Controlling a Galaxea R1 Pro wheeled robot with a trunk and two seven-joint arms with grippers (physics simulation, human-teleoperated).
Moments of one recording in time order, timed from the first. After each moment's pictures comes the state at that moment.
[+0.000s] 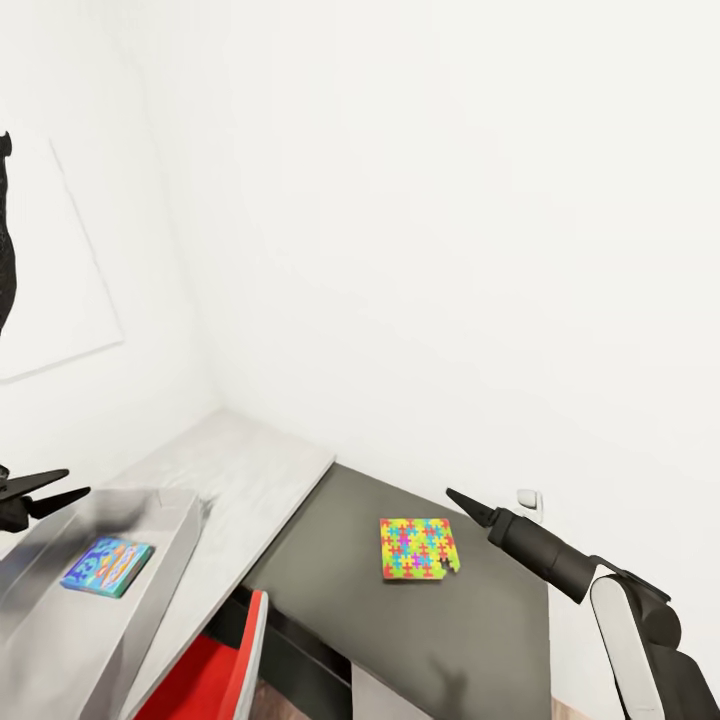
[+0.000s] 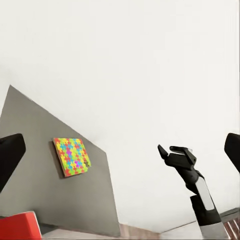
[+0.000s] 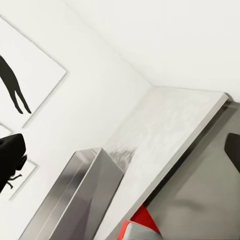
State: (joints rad) left arm -0.61 0.88 -0.13 -0.66 0.88 0.79 -1.50; right arm -0.24 -0.02 -0.27 -1.57 -0.54 0.80 0.77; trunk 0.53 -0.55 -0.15
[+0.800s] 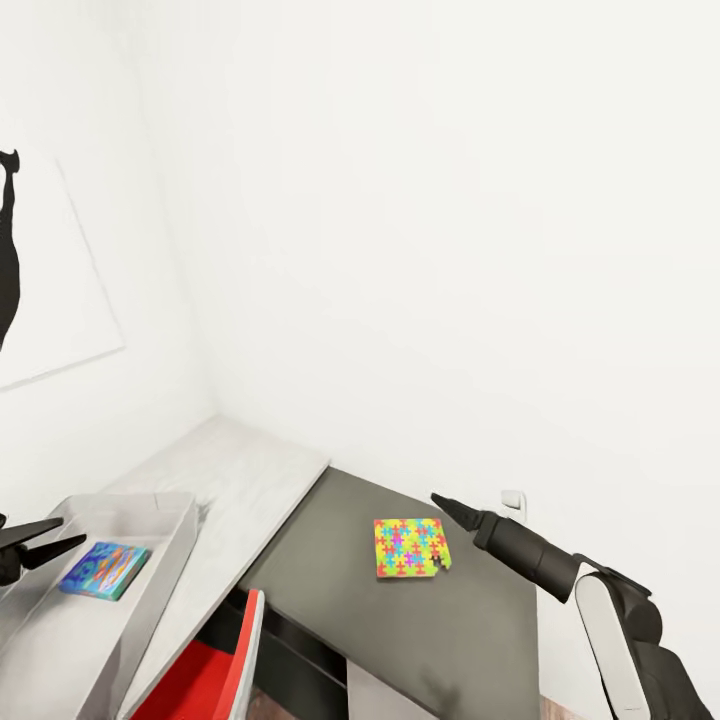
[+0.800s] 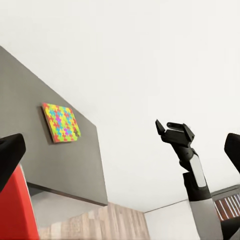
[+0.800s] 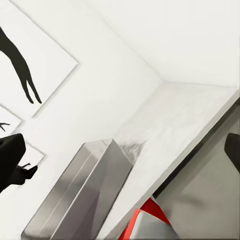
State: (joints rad) left arm -0.45 0.88 -0.13 -0.68 0.88 0.76 -1.57; right arm -0.24 -0.01 -0.21 -1.57 -0.52 0.80 0.77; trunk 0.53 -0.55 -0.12
